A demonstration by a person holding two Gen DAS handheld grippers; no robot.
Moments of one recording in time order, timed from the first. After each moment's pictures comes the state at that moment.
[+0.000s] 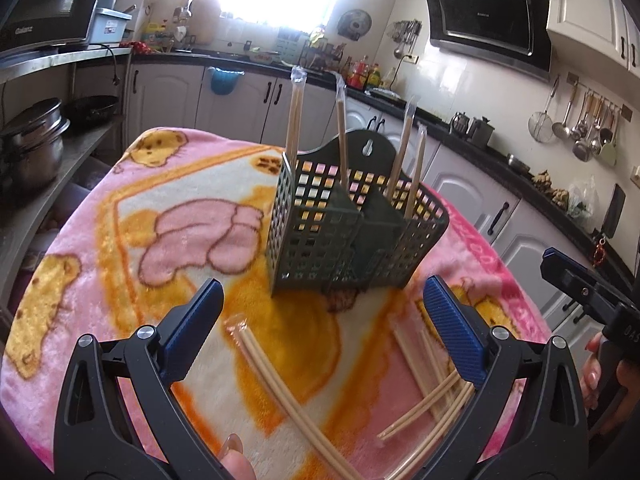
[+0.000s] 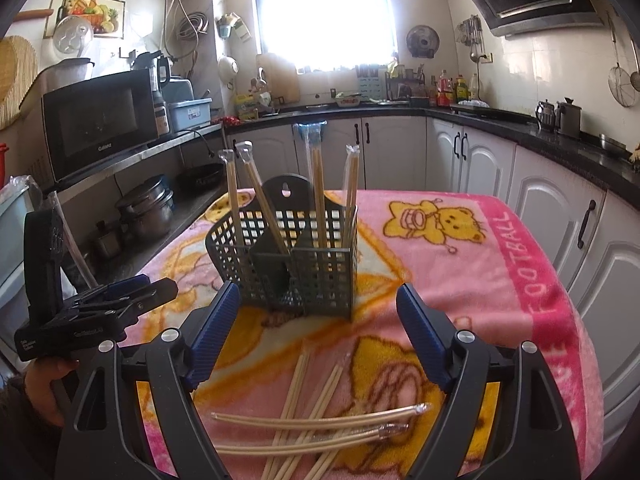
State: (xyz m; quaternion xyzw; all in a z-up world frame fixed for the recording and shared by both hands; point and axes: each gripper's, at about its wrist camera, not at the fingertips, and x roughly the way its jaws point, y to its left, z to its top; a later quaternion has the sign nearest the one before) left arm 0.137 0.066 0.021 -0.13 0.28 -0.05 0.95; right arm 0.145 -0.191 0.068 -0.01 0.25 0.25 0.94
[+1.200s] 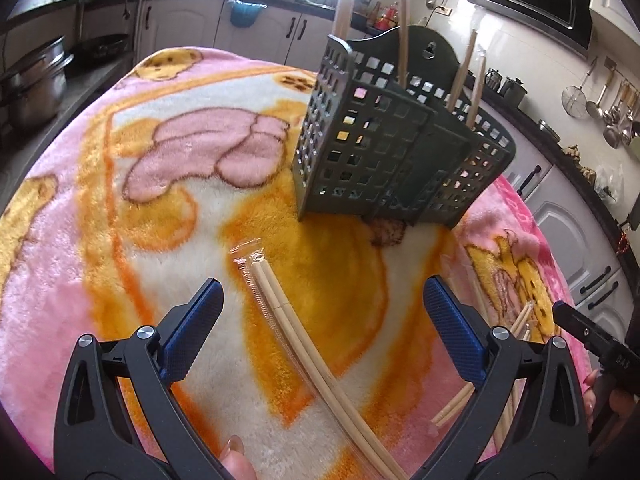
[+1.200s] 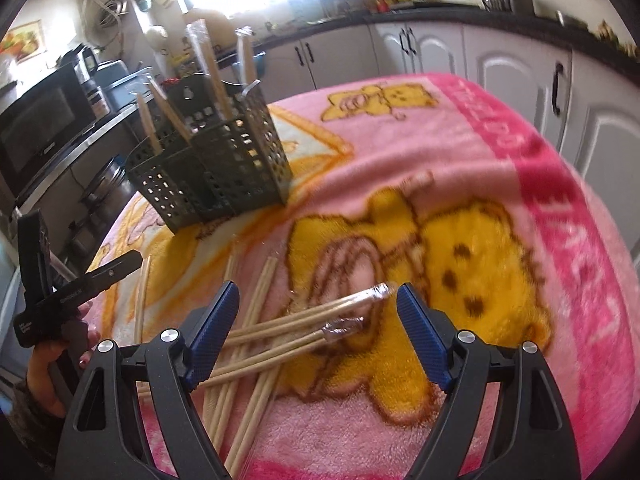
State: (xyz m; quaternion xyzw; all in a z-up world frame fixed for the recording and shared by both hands) left arm 0.168 0.075 -0.047 -0.16 0.38 -0.03 0.91; right arm 0.163 -0.245 -0.022 0.08 0.40 0.18 0.89
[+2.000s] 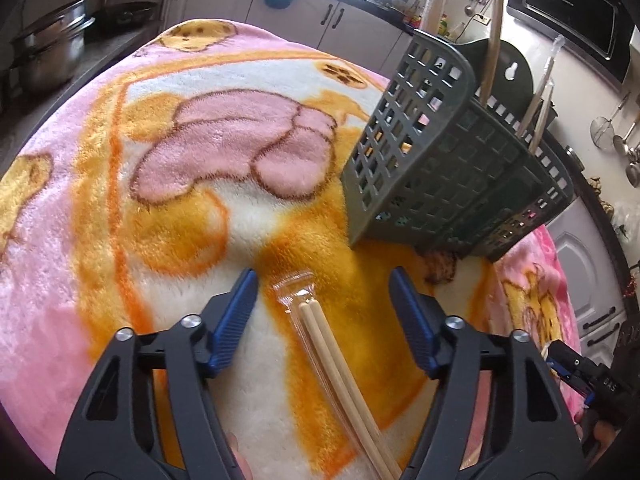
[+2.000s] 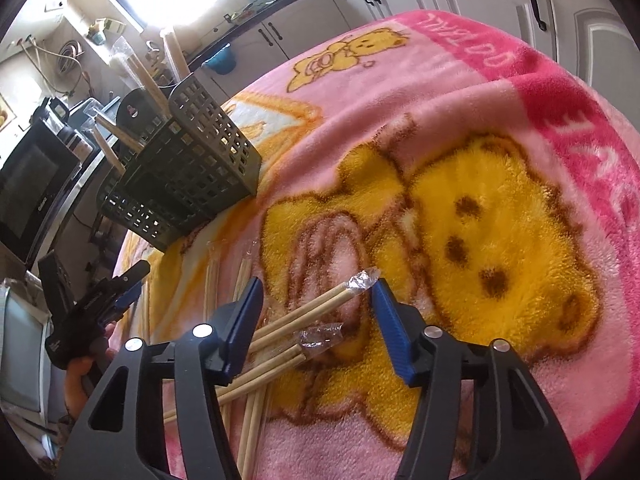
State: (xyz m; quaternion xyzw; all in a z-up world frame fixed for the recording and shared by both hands) left arm 0.204 0.105 -0.064 -0.21 0.40 0.01 0.89; right arm 0.195 -0.263 -0.051 0.19 0.46 0.18 0.85
